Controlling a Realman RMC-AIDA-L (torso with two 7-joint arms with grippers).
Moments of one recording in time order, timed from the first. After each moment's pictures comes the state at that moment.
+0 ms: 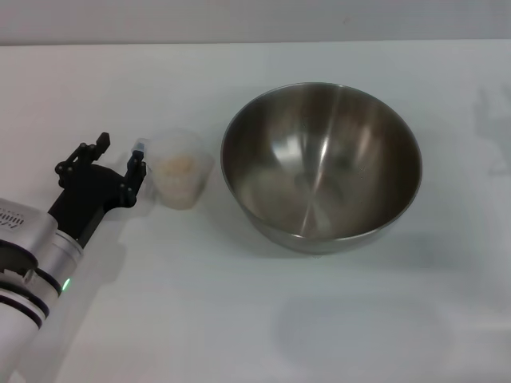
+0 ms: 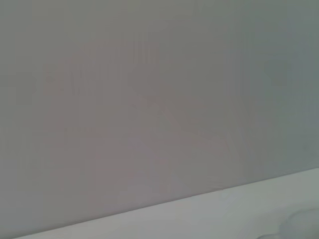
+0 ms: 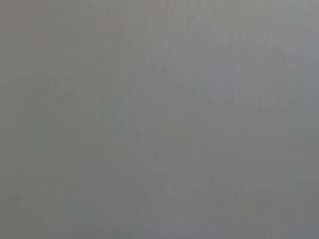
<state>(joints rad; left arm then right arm) -0.38 -2.08 -0.43 -0.32 2.07 1.06 0.07 0.35 2.07 -1.85 -0.29 0.46 -1.47 0.07</state>
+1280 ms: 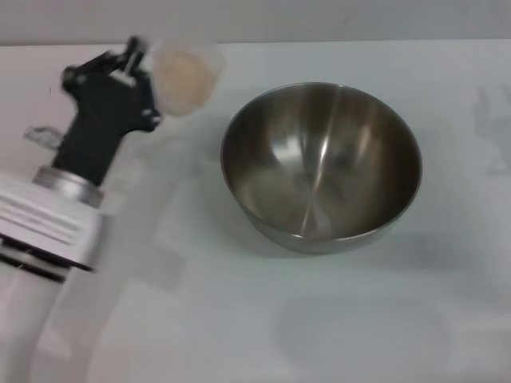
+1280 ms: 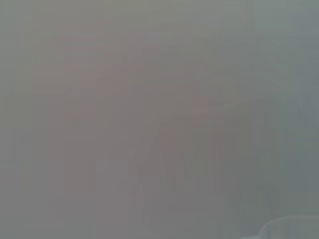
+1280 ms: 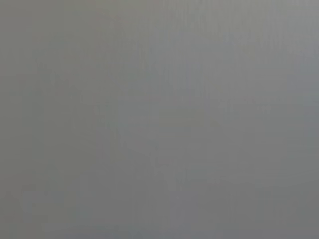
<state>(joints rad) -0.44 -2.08 -0.46 -0.41 2.10 1.37 0.54 0.36 2.07 -1.85 -0.29 0.46 -1.47 0.07</state>
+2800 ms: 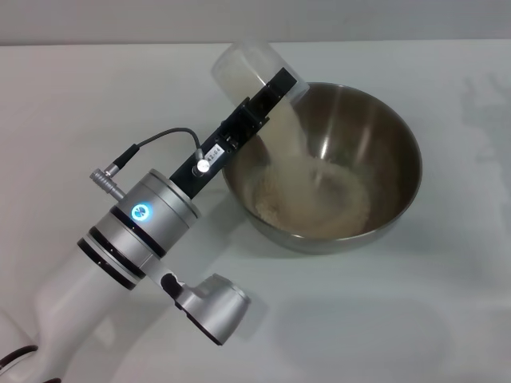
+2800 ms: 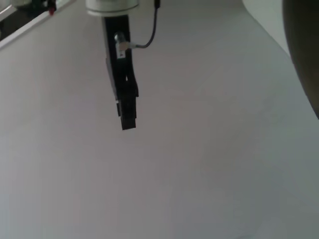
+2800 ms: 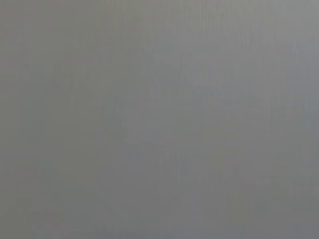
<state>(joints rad) -0.52 -2.08 -0.41 -0.52 2.35 1.23 1.99 0.44 2.07 -1.84 -0.23 0.46 -1.47 0.06</state>
